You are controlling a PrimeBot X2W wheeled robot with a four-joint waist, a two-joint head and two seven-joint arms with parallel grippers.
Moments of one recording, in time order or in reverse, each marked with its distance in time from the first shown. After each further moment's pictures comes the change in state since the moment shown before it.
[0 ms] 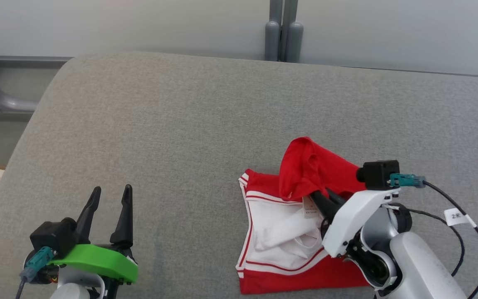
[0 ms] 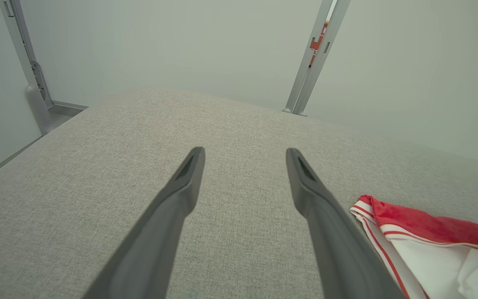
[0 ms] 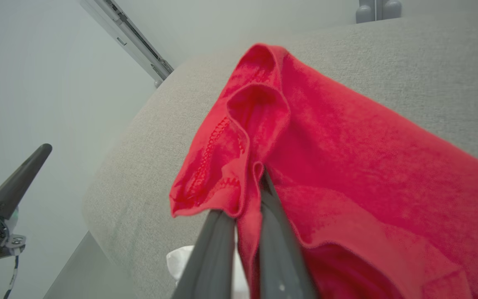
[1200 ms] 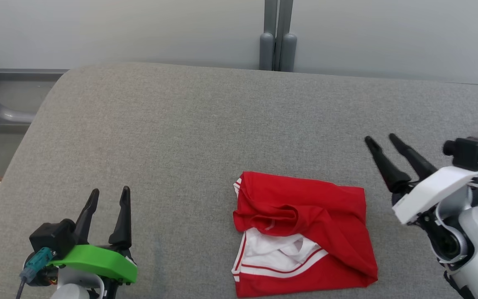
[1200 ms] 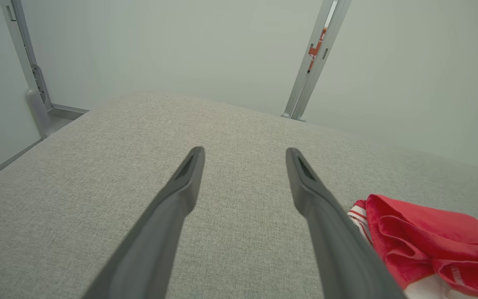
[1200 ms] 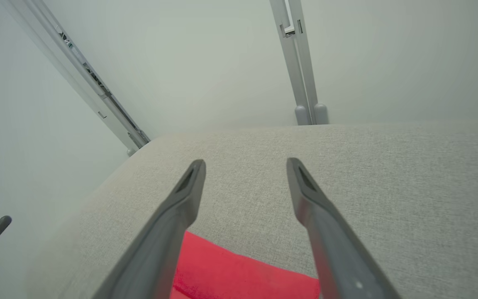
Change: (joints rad) left arm -0.006 -0.011 0.010 0.035 0.000 -0.007 -0.006; right arm -0.091 -0.319 0.079 0.057 0.253 0.000 -0.318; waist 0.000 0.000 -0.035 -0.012
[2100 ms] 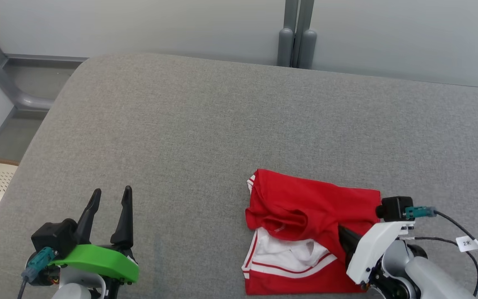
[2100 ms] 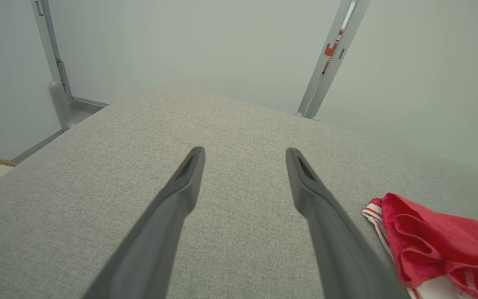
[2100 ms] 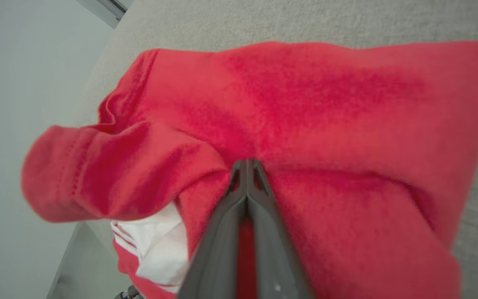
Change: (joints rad) left arm -0.002 -0.009 -0.002 0.004 0.000 -0.002 -0.002; right arm 0.043 0.122 0.174 0.276 0.098 0.000 0.125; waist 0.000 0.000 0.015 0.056
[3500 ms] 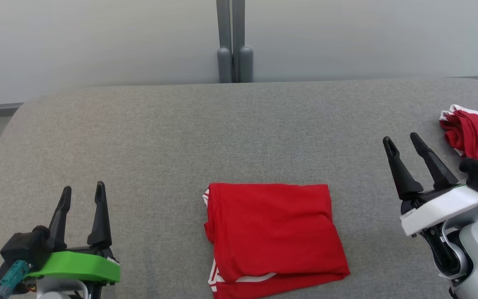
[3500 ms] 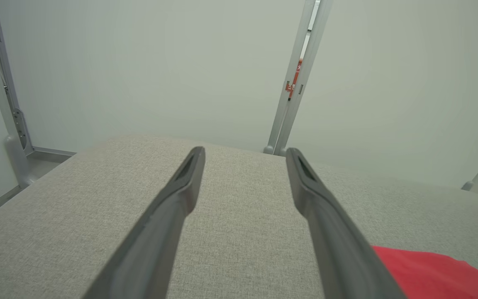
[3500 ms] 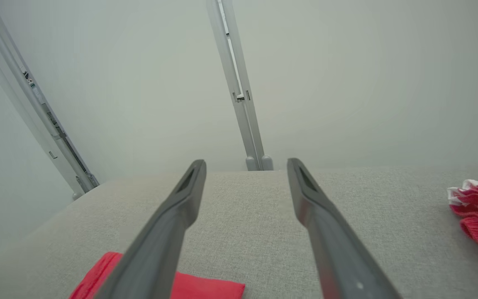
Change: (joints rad) left arm 0.079 -0.019 0.136 -0.133 0.076 0.028 -0.003; right arm 0.020 -0.133 -0.210 -0.269 -0.223 0.000 -0.352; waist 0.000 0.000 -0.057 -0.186
